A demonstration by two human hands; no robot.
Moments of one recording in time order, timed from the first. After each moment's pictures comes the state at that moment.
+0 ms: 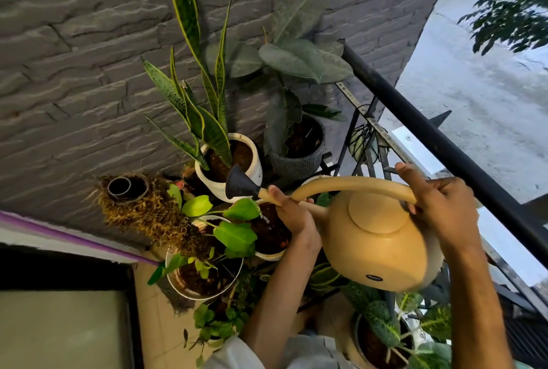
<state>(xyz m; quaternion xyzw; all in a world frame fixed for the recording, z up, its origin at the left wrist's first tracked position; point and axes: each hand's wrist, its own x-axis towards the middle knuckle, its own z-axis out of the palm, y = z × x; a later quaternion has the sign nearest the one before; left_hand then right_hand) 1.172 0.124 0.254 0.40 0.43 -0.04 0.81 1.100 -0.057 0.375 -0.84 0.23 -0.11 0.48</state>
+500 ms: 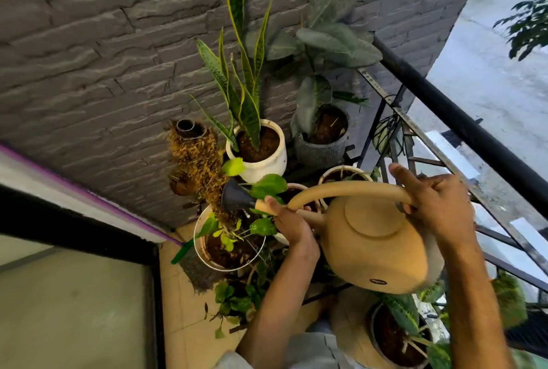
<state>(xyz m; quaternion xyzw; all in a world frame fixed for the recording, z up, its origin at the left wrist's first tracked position) 1.085 0.192 0.258 0.37 0.46 0.00 0.81 1.041 0.006 0.373 -0.85 0.21 -0.06 0.48</state>
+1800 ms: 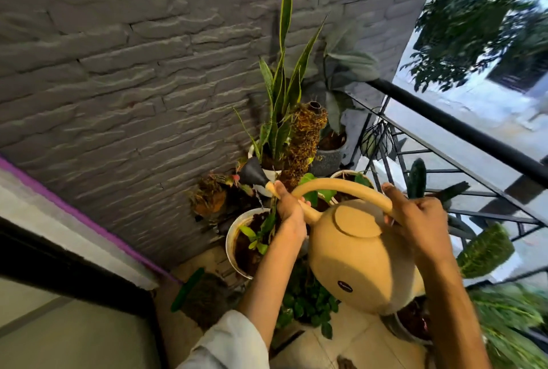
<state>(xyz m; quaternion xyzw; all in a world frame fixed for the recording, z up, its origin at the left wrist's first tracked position) 1.083 0.438 0.285 0.46 0.35 -0.22 0.79 0.925 0.289 0.377 -0.77 0.33 -0.17 0.51</state>
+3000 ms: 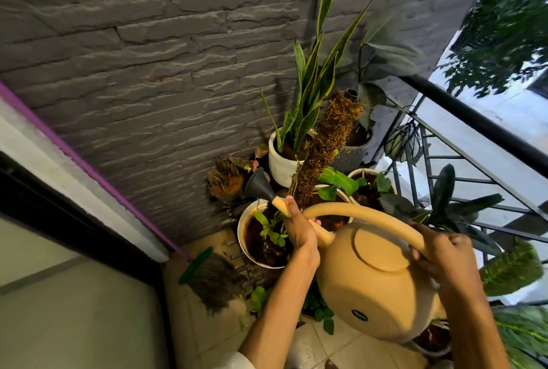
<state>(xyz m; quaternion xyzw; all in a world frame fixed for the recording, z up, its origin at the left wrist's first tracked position) 1.021 0.471 0.260 0.46 0.38 -0.16 0.78 0.892 0.291 0.347 -0.77 0.33 -0.08 0.54</state>
